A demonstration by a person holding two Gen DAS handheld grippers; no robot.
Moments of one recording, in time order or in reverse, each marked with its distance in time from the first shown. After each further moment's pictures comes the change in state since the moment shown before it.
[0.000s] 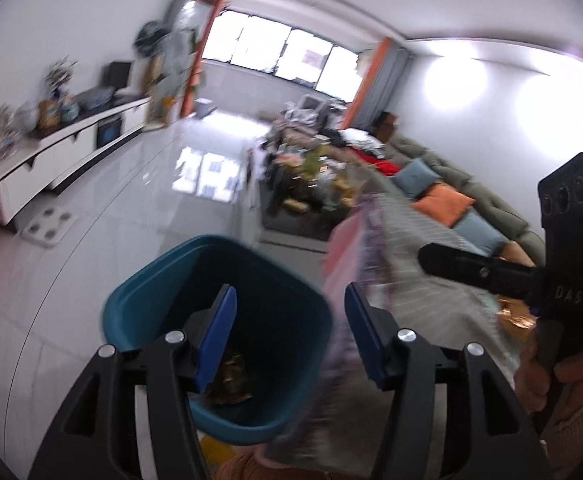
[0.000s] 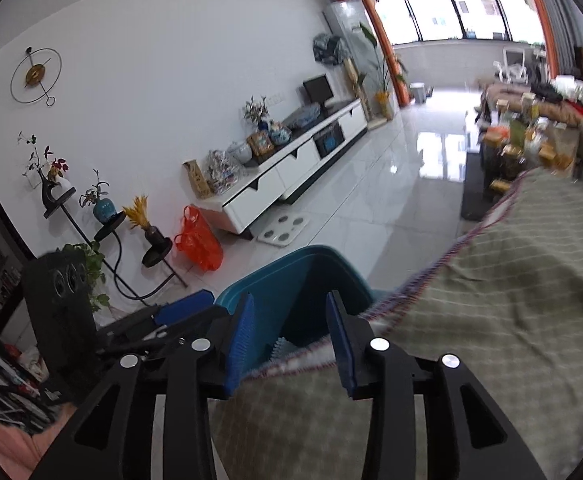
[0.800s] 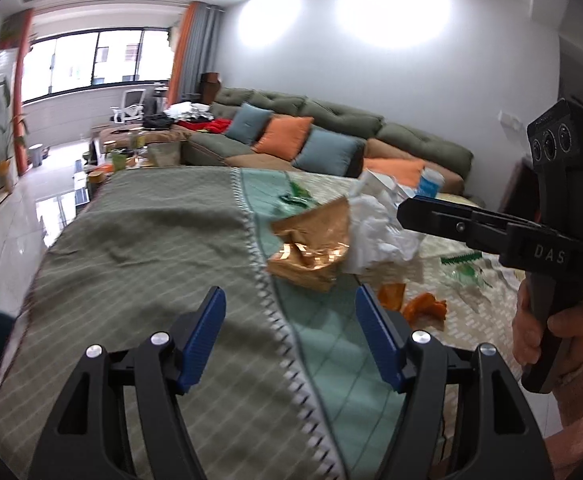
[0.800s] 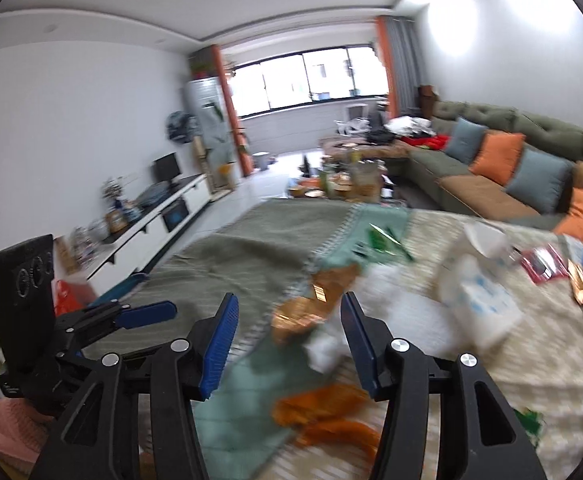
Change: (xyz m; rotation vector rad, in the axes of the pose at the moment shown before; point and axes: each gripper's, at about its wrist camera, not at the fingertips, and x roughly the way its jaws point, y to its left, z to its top) left arm 0.055 -0.243 -0.070 0.464 0.153 -0.439; right arm -0.226 -0.087 -0.113 0.176 -0.280 -0.553
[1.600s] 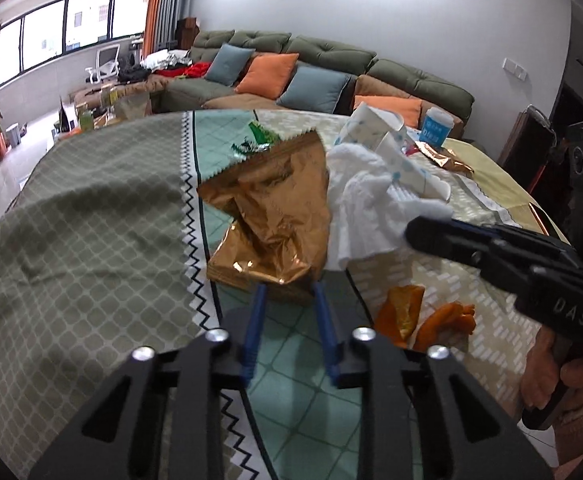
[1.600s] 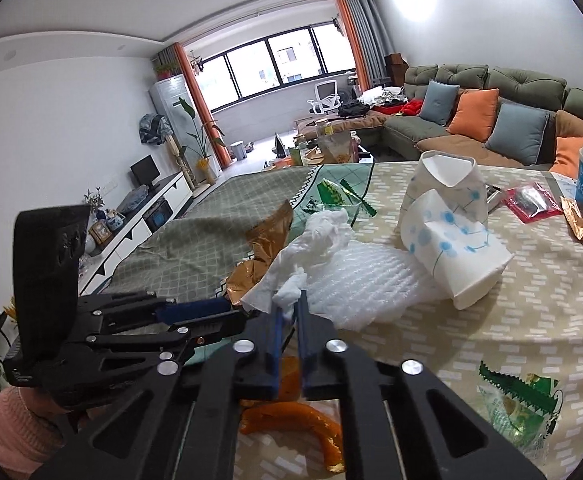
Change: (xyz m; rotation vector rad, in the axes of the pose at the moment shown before) left arm 0.094 -0.016 0.026 0.024 0.247 -0.029; right arm 0.017 -0.049 -0.026 0.126 0.049 -0.022
